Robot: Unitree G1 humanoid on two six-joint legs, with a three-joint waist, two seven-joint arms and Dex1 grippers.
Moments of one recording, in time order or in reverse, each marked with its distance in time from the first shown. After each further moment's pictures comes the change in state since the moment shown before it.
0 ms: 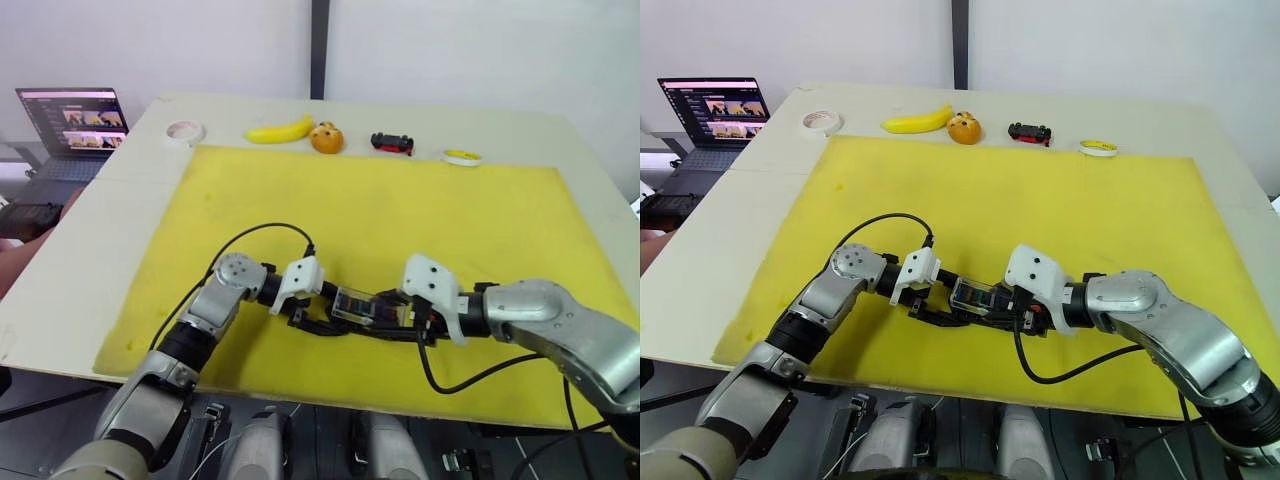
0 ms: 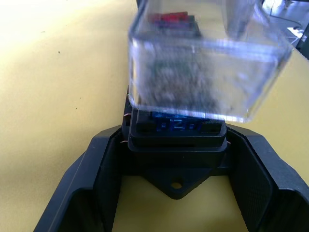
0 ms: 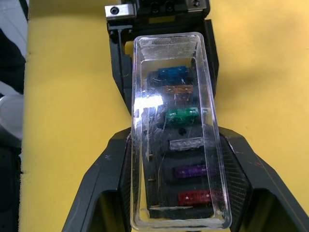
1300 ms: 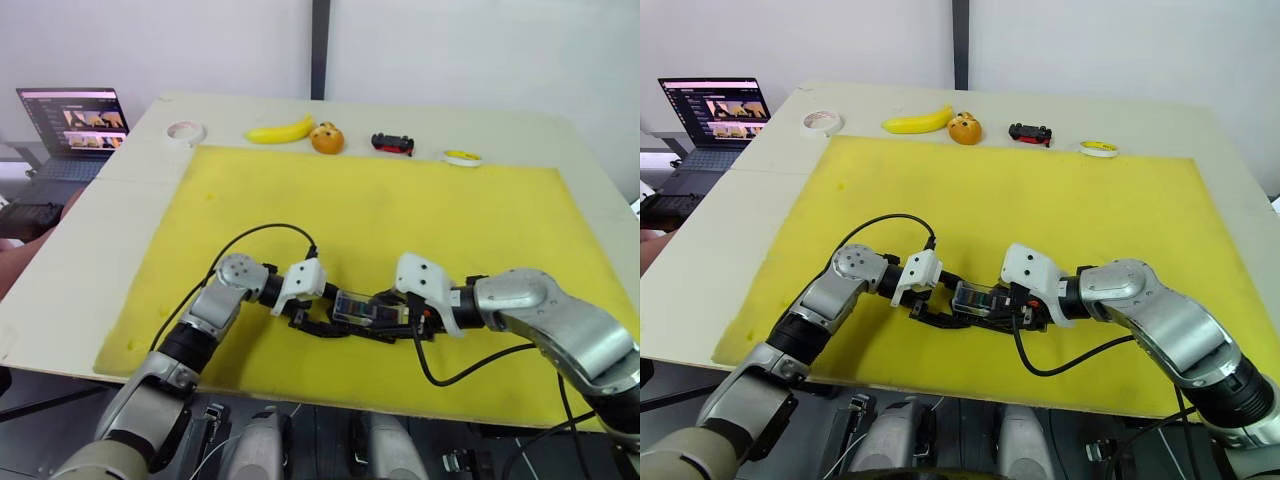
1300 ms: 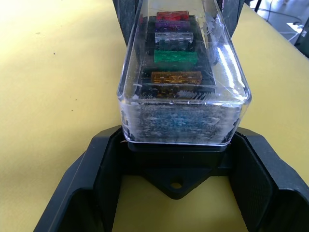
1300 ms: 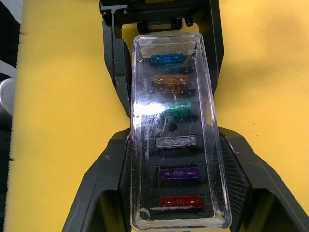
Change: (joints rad) left arm 0.008 -0.003 -0.004 -0.022 0.010 0.001 0.001; right arm -0.060 0.022 0.046 0.074 -0.091 0.027 0.117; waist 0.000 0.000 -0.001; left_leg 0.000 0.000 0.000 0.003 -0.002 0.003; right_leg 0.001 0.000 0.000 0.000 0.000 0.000
